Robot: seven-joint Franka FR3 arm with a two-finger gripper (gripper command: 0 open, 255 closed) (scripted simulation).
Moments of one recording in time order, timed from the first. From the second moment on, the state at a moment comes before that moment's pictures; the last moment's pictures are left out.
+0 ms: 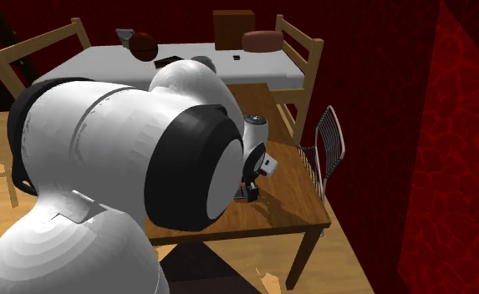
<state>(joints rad) 0.00 0.06 0.28 -2.46 0.07 2.55 0.88</state>
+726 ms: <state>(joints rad) 0.00 0.07 0.28 -2.46 0.06 2.56 0.88</state>
